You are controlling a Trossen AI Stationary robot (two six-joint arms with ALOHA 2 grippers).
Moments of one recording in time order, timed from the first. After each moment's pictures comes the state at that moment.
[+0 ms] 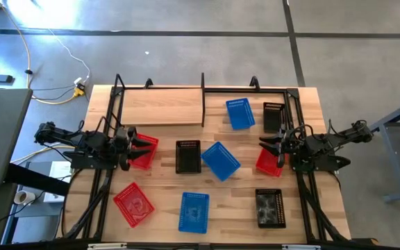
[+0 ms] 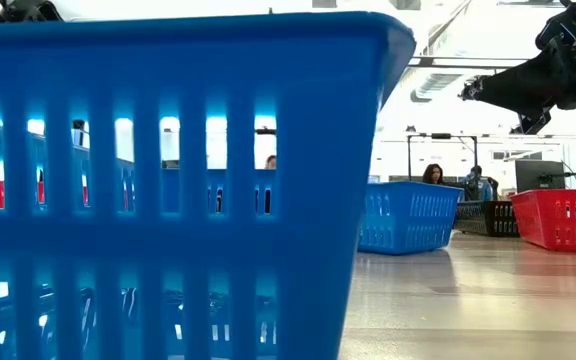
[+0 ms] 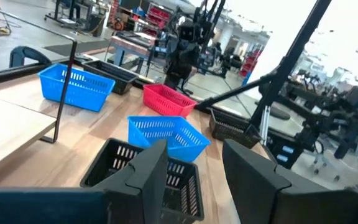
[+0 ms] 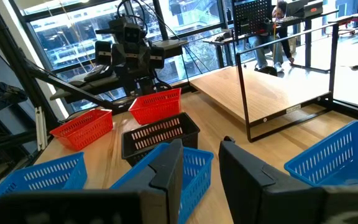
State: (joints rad) left arm -0.16 0.01 0.06 -0.06 -0.30 -0.38; right arm 0.35 0.01 0.06 -0.11 0.54 0.26
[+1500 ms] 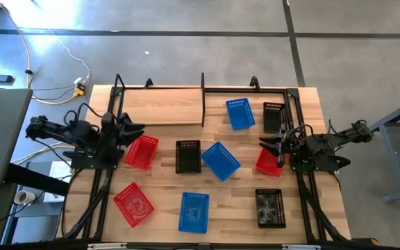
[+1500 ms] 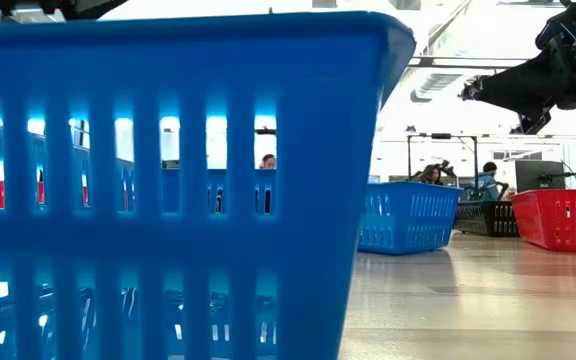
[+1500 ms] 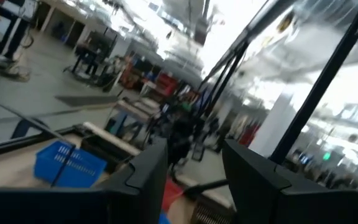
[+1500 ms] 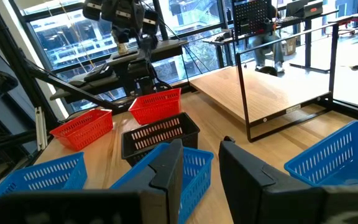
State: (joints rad) left arm -0.16 0.28 0.31 0.18 -0.45 -0.40; right arm 0.35 0.01 0.06 -0.11 0.54 0.26
